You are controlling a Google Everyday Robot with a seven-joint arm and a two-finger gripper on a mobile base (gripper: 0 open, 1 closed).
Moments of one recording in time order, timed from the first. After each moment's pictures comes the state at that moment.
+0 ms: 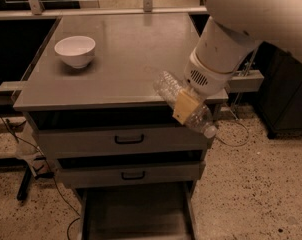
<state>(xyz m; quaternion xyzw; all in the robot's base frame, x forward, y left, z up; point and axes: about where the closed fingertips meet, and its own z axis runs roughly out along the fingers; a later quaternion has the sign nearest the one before) 0.498 -0.089 0.882 -0.42 0.90 0.04 0.13</state>
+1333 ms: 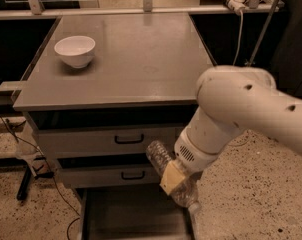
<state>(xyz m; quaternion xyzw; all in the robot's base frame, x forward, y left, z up) 0.390 -0.068 0.750 -0.35 0.93 0.14 0.03</state>
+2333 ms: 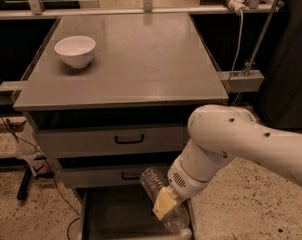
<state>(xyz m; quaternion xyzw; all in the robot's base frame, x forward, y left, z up) 0.355 -0.049 0.679 -0.32 0.93 0.19 -0.02</state>
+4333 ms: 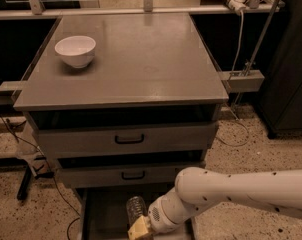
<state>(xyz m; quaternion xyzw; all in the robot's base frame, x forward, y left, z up) 0.334 0.024 0.525 -0.18 0.93 0.31 -0.02</state>
